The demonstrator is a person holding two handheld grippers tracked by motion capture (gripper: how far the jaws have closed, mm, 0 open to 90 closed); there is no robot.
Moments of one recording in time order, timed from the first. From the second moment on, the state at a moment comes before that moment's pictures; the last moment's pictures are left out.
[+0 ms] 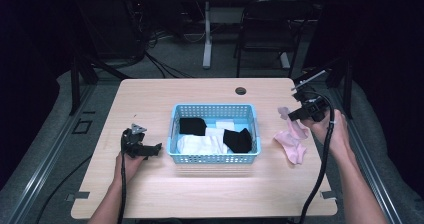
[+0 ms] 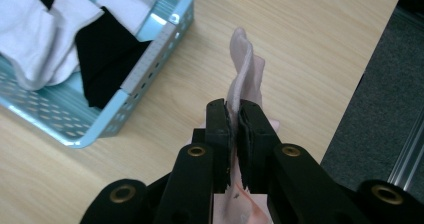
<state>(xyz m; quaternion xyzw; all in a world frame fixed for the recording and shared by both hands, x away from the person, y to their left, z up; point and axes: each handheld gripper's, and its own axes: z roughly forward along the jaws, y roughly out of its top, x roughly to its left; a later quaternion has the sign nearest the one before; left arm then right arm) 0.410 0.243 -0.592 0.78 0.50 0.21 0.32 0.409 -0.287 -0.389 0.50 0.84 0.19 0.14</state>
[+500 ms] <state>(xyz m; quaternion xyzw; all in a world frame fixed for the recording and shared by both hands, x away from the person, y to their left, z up) 0.411 0.243 -0.592 0.78 0.50 0.21 0.32 0.420 -0.301 -0.474 0.53 0.83 0.17 0.07</state>
